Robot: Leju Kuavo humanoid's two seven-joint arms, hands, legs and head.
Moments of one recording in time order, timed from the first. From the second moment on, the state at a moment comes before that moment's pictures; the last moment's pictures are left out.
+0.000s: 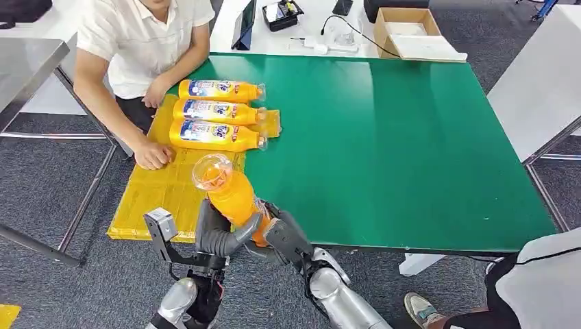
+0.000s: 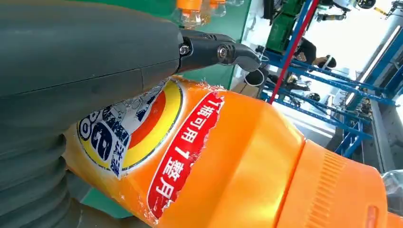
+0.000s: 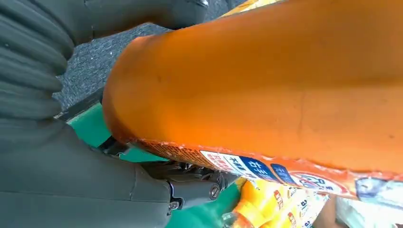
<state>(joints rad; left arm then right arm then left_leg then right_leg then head) -0.06 -0.18 -0.48 -1.40 0.21 0.10 -0.39 -0.36 0.23 0.64 -0.81 0.36 0.05 -0.45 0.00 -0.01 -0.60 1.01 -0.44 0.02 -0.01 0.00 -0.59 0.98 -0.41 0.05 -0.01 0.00</state>
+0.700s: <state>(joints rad) -0.06 -0.18 -0.45 -1.38 0.43 -0.12 -0.26 -0.37 0.21 0.67 -0.81 0.30 0.09 -0.44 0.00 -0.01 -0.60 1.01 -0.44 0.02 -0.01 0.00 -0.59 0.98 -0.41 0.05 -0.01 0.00</state>
